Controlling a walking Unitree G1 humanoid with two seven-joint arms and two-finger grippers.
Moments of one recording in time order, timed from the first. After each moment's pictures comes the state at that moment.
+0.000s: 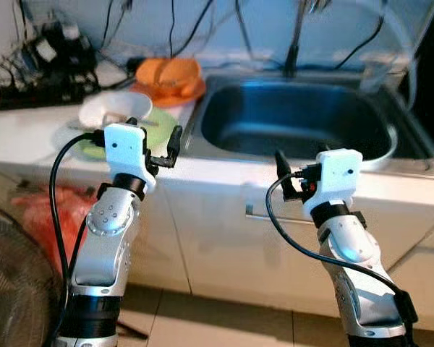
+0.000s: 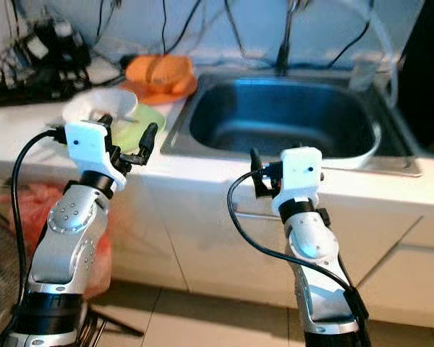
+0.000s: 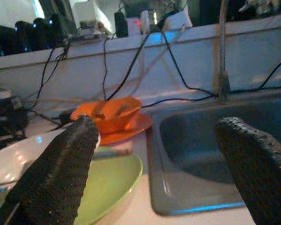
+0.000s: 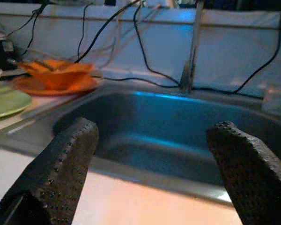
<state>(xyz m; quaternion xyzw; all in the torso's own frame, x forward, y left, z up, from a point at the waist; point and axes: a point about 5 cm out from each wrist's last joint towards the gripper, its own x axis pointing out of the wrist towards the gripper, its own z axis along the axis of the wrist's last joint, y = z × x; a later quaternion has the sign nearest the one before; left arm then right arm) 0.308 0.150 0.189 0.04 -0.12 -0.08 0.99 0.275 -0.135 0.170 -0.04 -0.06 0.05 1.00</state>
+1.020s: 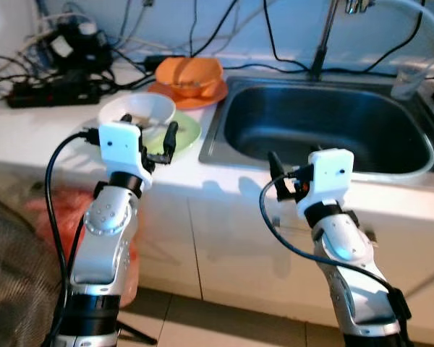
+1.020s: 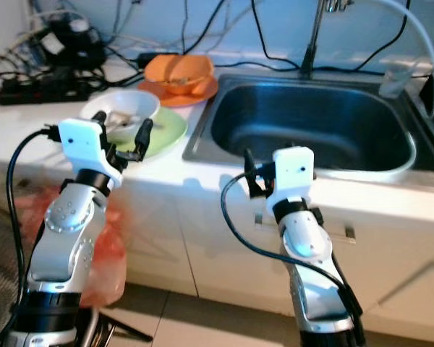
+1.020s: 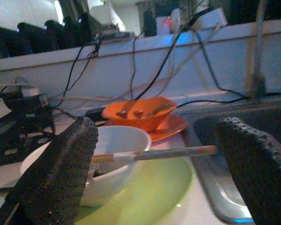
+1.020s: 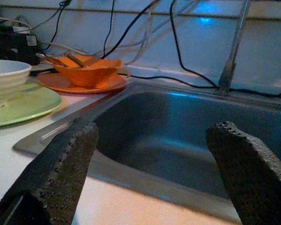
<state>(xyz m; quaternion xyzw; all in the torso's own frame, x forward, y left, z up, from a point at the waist) 0.308 0.152 0.191 0.04 -0.13 -0.07 0.99 0.277 -0.127 0.168 -0.04 -0.06 0.07 1.00</state>
